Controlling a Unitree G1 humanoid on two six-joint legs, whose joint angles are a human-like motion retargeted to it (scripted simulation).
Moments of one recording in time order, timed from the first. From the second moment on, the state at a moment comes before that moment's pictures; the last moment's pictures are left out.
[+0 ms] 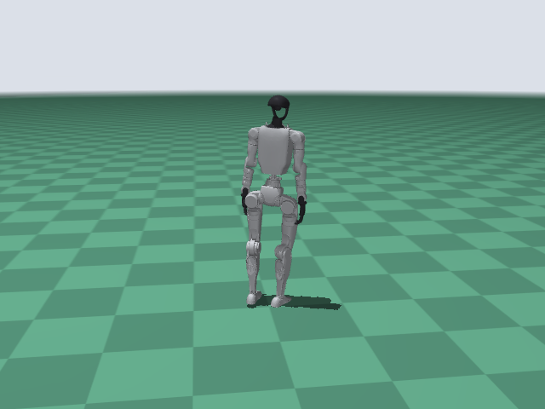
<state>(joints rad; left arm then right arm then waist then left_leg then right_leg) 0.02 0.11 0.44 1.57 0.00 0.06 -0.13 0.00 -0.09 -0.20 1.48 -0.45 -0.01 0.07 -0.21 -0.04 -0.08 -0.02 -0.13 0.03 0.03 -0.08 0.07 -0.08 -0.10 -0.36 0.02 0.05 0.04</state>
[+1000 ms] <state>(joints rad) 0.02 0.08 0.39 1.58 0.05 0.11 -0.15 0.00 -0.11 -0.19 1.51 -0.49 0.01 0.12 -0.20 0.00 -0.11 -0.04 -0.11 -0.01 0.03 -0.08 0.04 -0.07 -0.09 -0.39 0.02 0.05 0.01</state>
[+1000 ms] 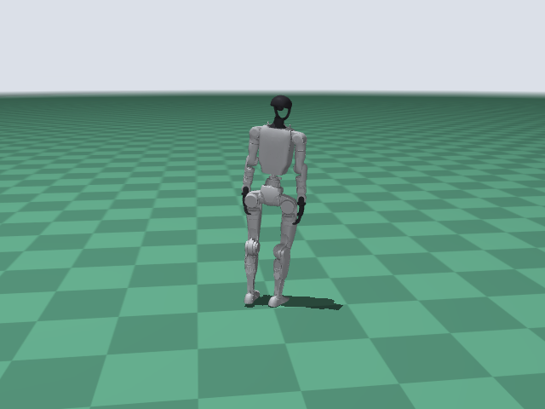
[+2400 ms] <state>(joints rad) -0.46 -0.13 0.07 1.05 -0.18 -0.12 -0.01 -0.11 0.15 0.22 0.71 0.32 0.24 0.93 -0.12 0.00 -0.13 -0.03 -0.10 -0.02 0.03 -0.07 0.03 -0.06 -0.09 -0.42 0.02 0.08 0.00</state>
